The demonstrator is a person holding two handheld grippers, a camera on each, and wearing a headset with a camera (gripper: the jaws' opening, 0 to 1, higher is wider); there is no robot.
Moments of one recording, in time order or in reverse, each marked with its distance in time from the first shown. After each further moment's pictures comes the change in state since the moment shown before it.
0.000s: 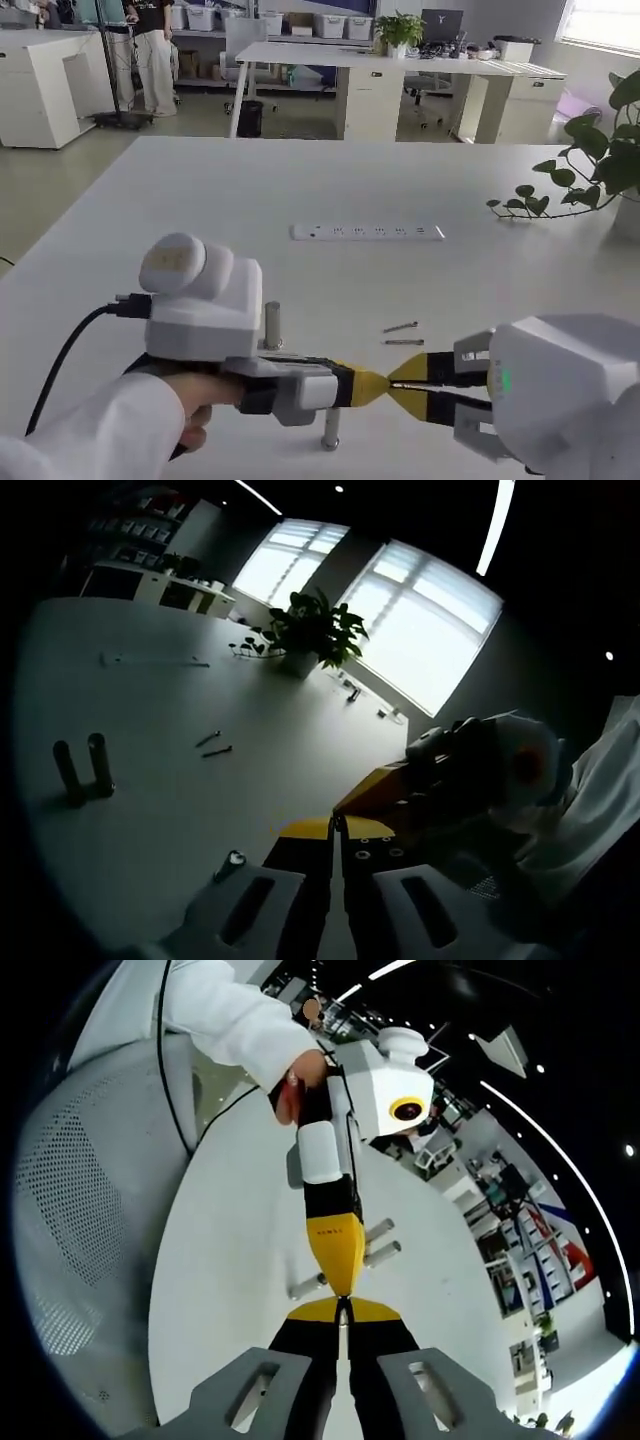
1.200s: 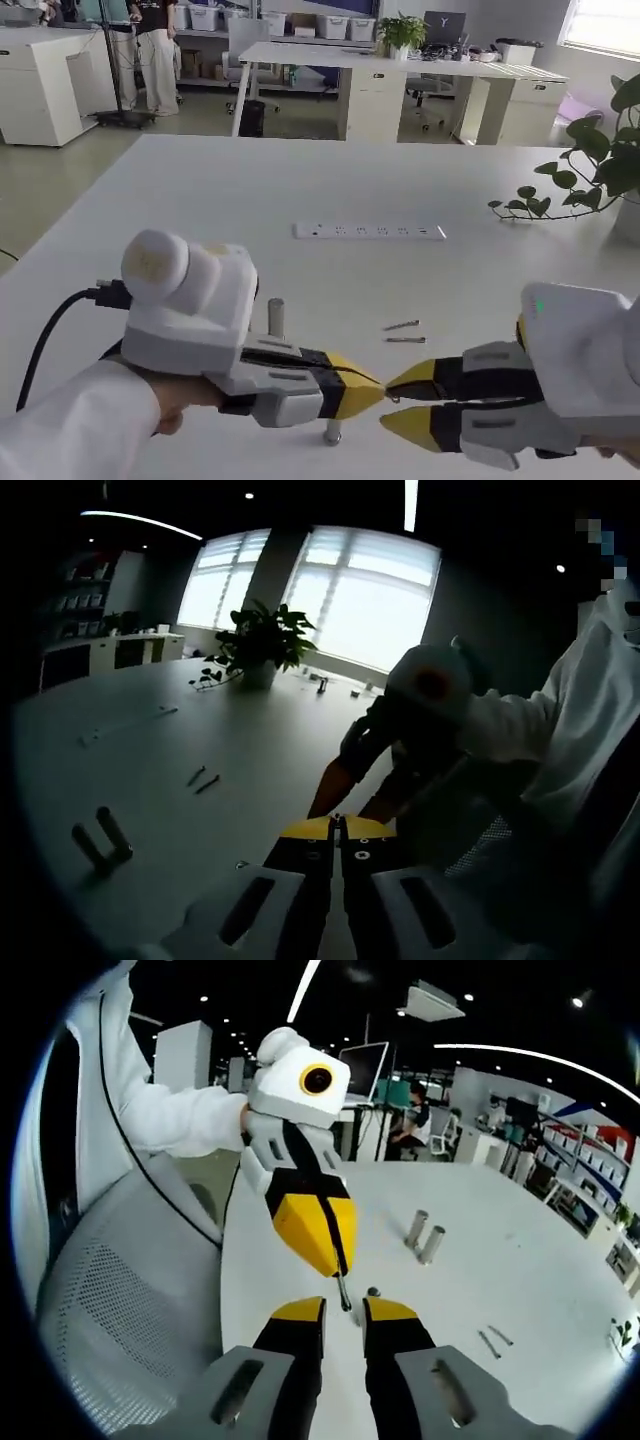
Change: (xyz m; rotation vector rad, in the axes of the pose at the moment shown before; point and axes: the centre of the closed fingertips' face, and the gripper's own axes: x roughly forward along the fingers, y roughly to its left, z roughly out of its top) left arm -0.016 -0.021 -0.006 0.343 0.046 -0.075; right arm 0.002 0.021 0.007 0.523 -0.183 0.211
